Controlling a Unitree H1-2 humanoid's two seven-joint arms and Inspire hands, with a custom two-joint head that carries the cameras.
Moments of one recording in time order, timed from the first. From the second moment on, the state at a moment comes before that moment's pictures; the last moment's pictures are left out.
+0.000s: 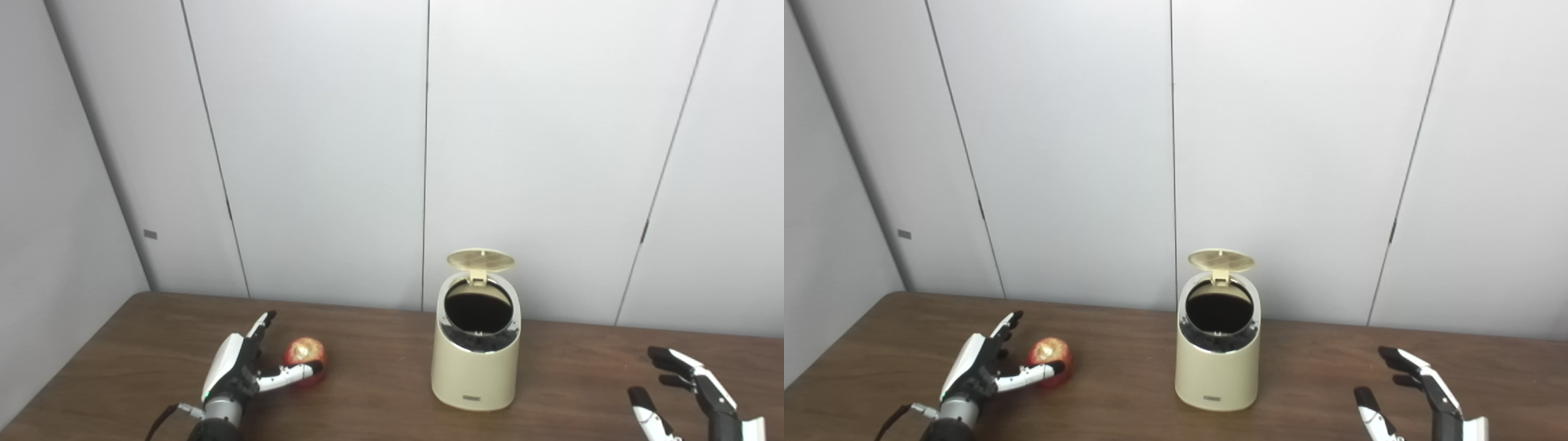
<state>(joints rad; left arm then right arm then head) -0.35 0.31 0.03 0.23 0.38 0.26 0.04 -0.11 -0.11 -0.04 0.06 -0.46 -0.42 -0.51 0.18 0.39</state>
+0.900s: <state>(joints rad) -0.35 0.34 -0.11 0.29 0.39 0.14 0.03 -0.12 -0.11 -0.05 0.07 -0.49 -0.42 -0.51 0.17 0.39</state>
